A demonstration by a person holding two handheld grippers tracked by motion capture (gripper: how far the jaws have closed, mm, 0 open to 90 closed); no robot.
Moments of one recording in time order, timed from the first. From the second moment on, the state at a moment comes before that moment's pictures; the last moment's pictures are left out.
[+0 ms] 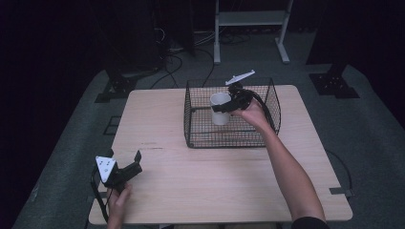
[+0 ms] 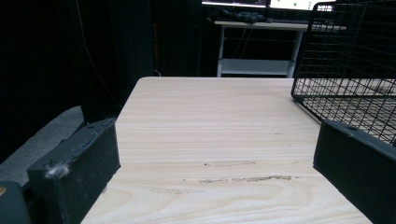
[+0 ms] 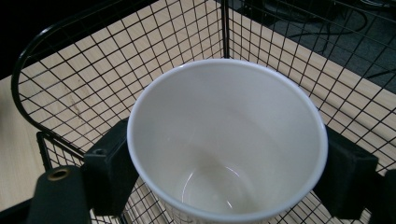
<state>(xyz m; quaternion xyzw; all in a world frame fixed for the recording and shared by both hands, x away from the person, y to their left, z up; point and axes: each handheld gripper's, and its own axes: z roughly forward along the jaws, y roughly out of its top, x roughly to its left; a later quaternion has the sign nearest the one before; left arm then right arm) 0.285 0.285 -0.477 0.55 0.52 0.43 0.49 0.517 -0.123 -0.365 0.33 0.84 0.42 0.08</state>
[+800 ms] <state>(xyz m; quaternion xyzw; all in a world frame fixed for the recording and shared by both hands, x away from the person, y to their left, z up) 0.285 0.284 -0.477 0.55 0.52 0.43 0.49 0.532 -0.126 -0.387 0.35 0.85 0.39 0.08</state>
